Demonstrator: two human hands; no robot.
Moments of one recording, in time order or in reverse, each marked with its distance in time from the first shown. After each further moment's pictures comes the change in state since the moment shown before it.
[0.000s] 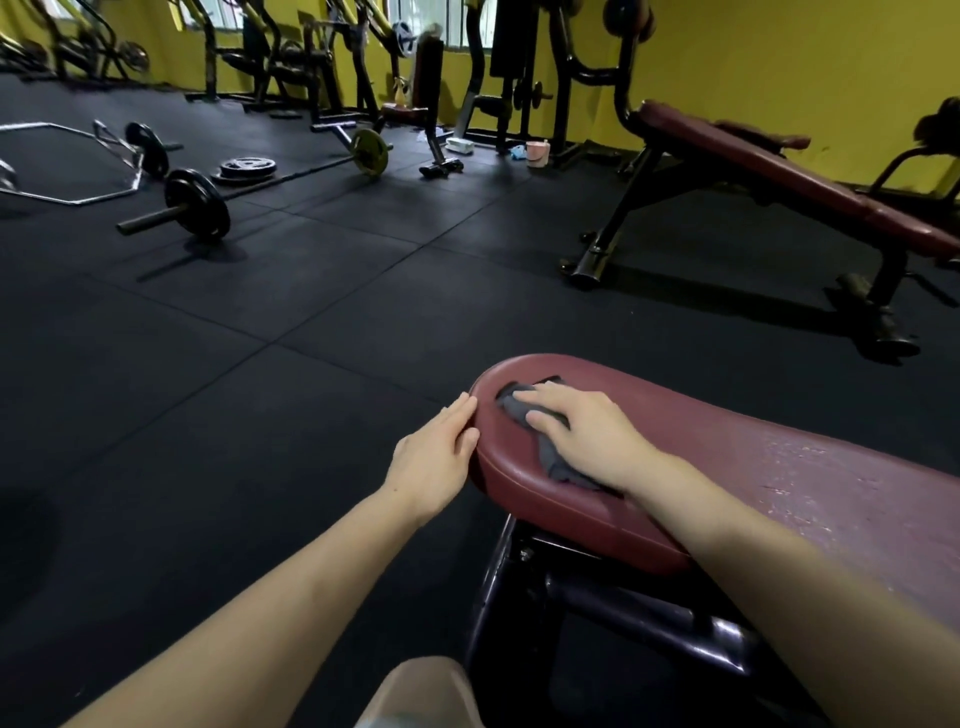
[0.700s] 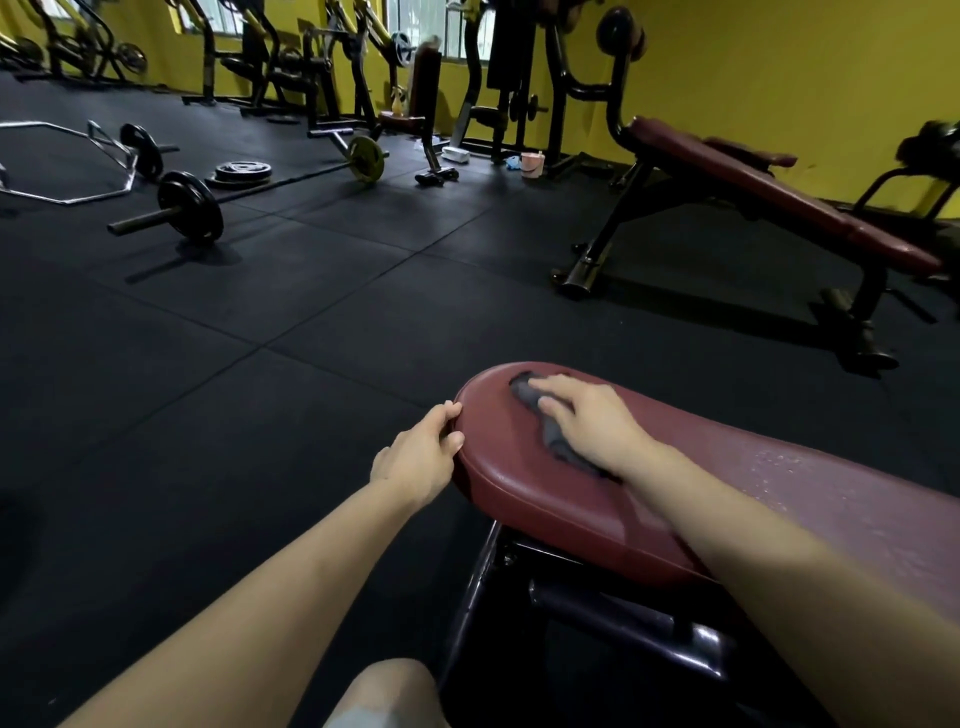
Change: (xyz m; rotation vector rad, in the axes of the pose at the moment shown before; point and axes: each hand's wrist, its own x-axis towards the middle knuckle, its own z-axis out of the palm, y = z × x) left_hand 0.008 0.013 -0.003 0.050 -0.038 -0.221; right_hand 0.016 0.030 -0.016 -0.024 0.061 0.088
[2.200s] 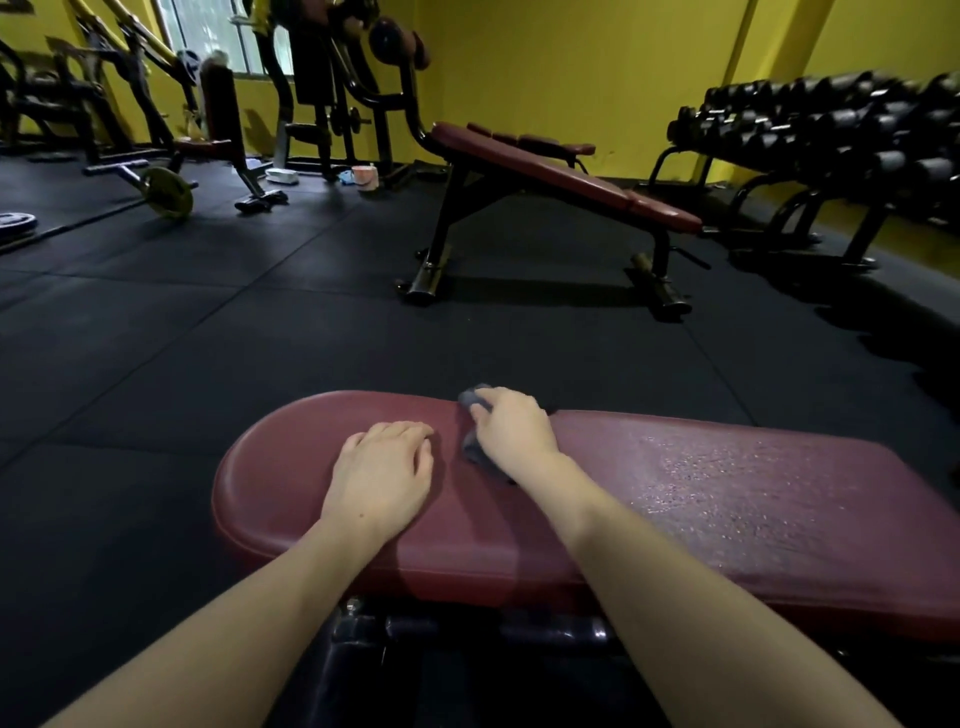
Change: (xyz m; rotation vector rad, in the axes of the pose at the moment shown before) left_hand 0.017 0.146 0.127 0.414 0.173 0.563; right_hand -0.060 0.096 -0.073 -0.030 0.184 0.487
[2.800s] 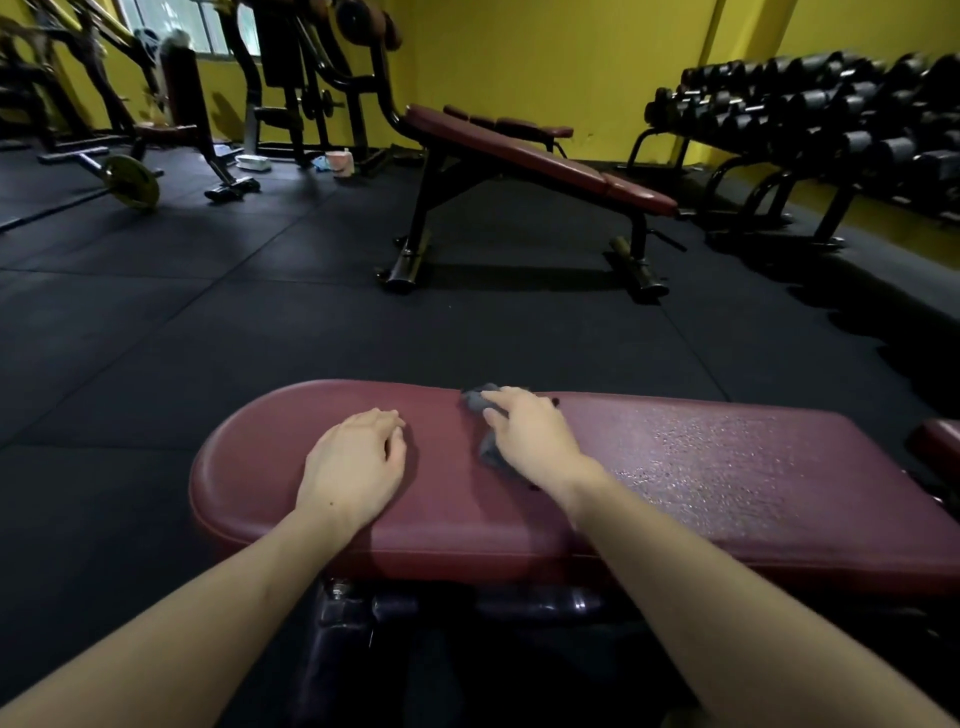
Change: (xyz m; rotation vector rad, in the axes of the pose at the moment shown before) left_hand -0.007 -0.002 -0.005 -0.084 -0.001 -0.038; right_hand -0.035 0.038 -0.028 -0.029 -0.007 -0.032
